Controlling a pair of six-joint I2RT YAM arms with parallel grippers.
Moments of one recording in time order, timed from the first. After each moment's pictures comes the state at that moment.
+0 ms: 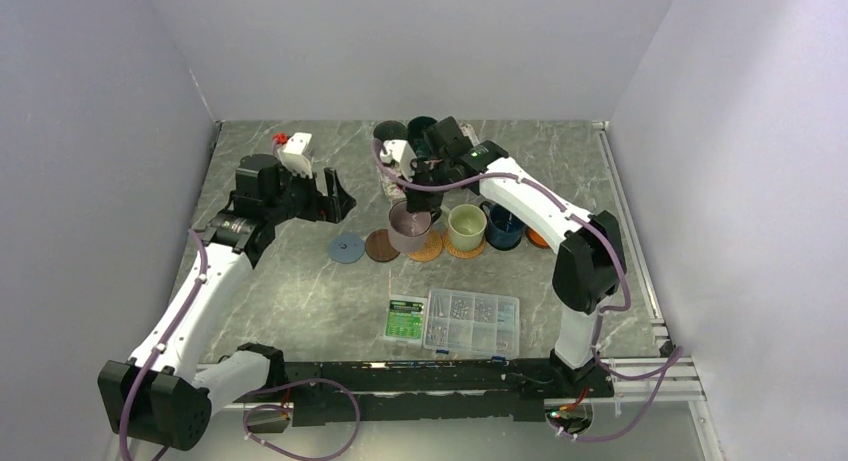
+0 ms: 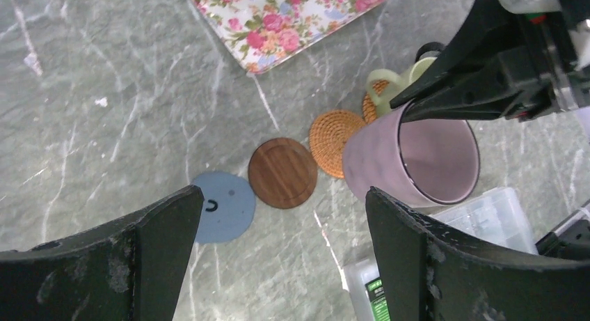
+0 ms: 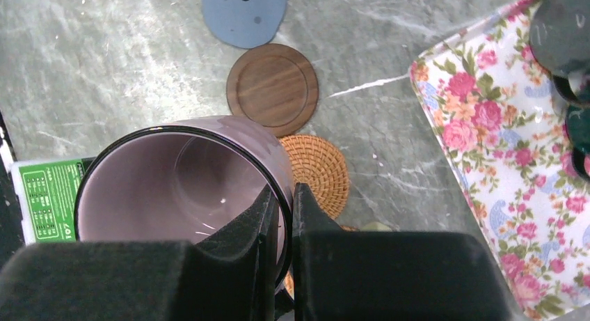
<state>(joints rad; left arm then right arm) -0.23 1.08 1.00 -0.37 0.34 -0.20 0.63 1.85 1.67 -0.72 -0.49 -0.50</state>
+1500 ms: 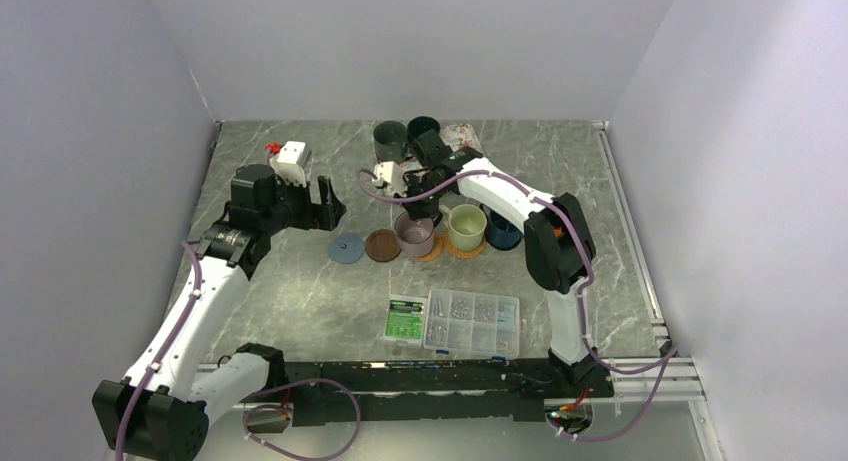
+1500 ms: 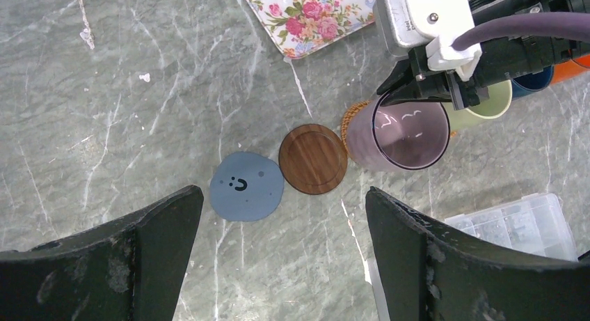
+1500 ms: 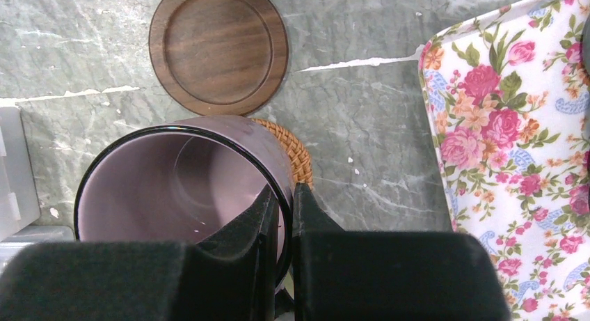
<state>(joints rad) -0.23 0.99 0.95 -0.43 0.22 -0.17 0.63 2.05 1.72 -0.74 -0.42 -0.76</state>
